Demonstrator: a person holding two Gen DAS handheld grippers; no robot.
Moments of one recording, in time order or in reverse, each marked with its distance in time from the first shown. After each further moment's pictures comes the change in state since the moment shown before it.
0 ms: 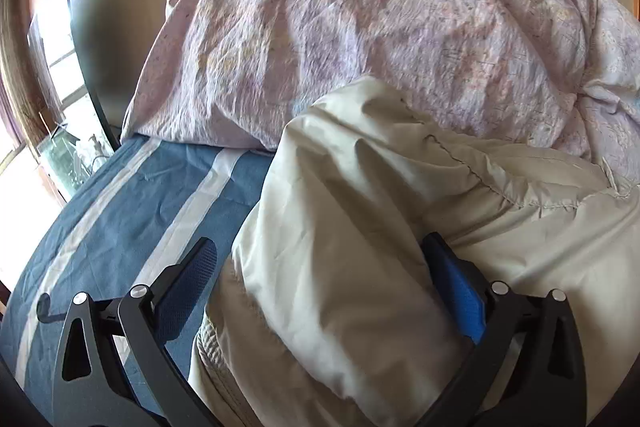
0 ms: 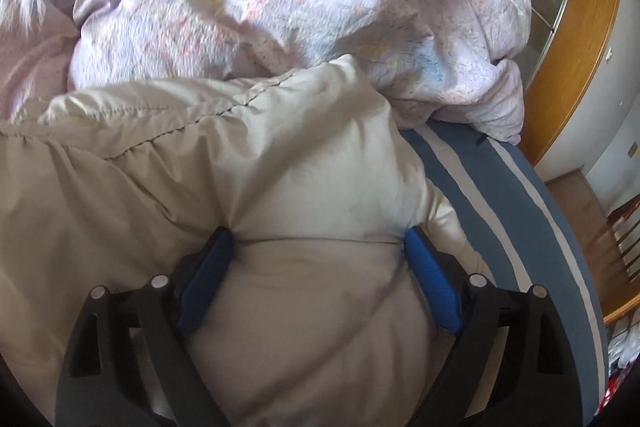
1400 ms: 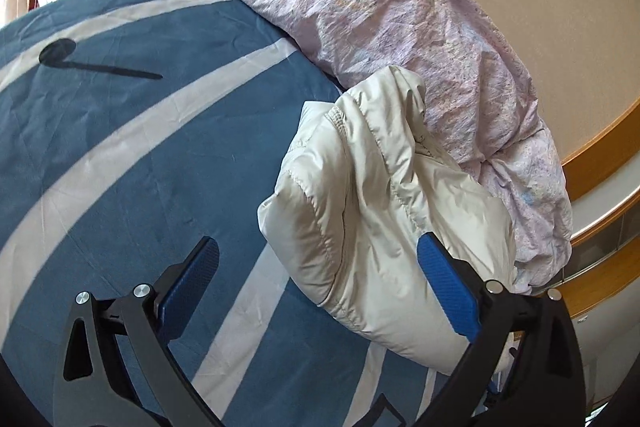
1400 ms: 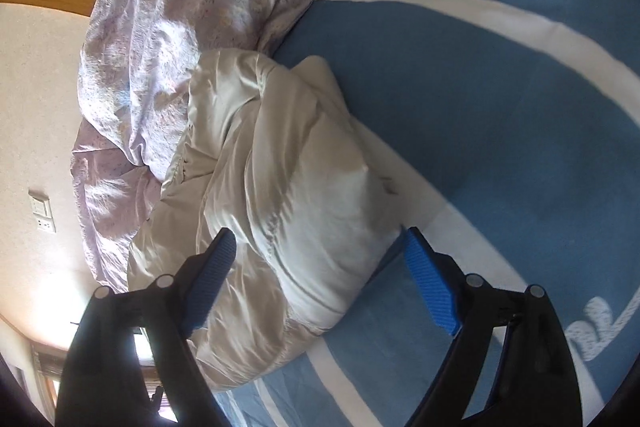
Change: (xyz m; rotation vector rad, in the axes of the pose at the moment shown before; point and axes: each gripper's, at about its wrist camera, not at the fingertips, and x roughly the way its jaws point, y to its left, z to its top) left arm -0.096 0.112 -0.104 -0.565 0.145 -0.447; right arm -0.041 -0.162 -0.113 0.833 0.277 0.636
